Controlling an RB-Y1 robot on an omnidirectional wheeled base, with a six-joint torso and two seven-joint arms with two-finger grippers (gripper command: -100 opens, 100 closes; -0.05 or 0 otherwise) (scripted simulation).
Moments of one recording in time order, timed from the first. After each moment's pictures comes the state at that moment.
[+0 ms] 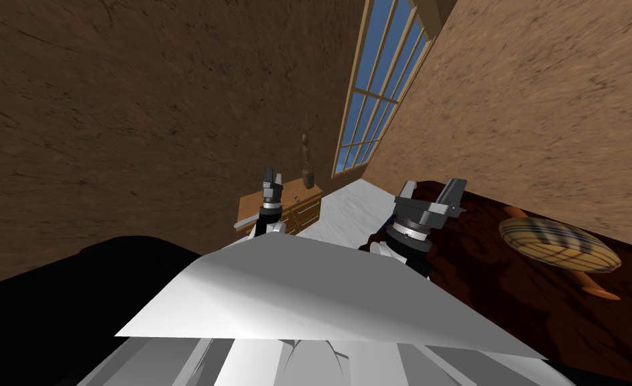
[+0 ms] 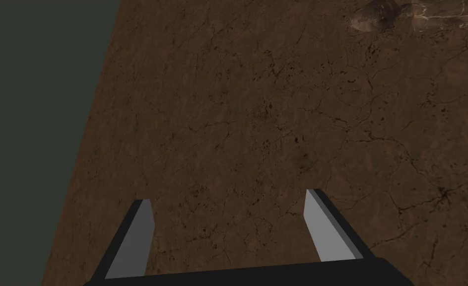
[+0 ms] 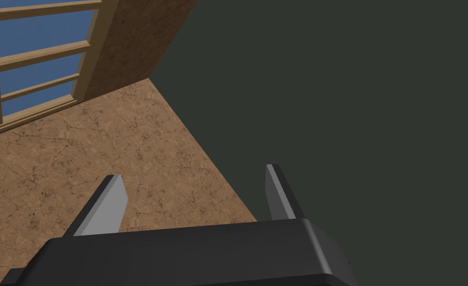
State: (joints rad) left arm 0.49 0.02 -0.07 -2.24 0.00 -0.56 -0.16; right arm 0.52 -0.02 0.01 -2.35 -0.05 -0.62 -0.08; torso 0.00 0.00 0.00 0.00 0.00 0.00
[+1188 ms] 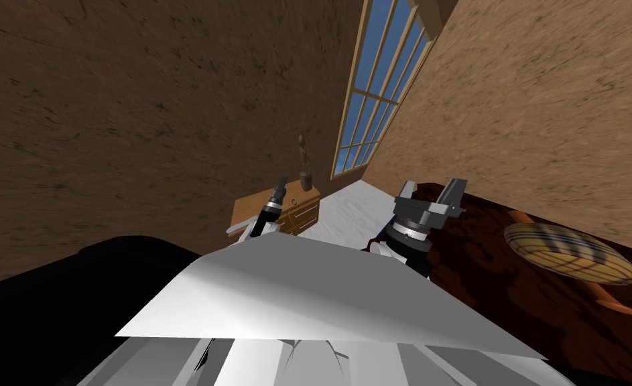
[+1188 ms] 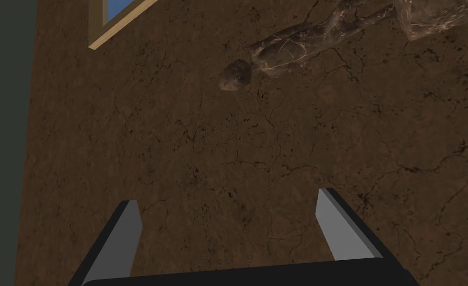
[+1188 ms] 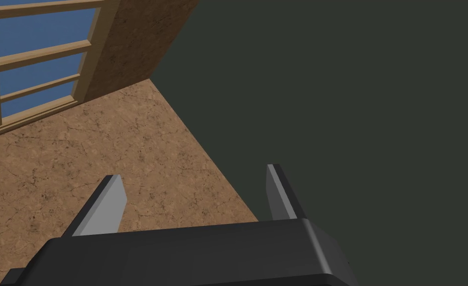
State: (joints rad) left arm 0.48 0.19 -0.04 -2.18 -0.03 -0.27 -0.25; right arm 0.52 -0.02 0.01 -2.35 -0.05 -0.62 -0.08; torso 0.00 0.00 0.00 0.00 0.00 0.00
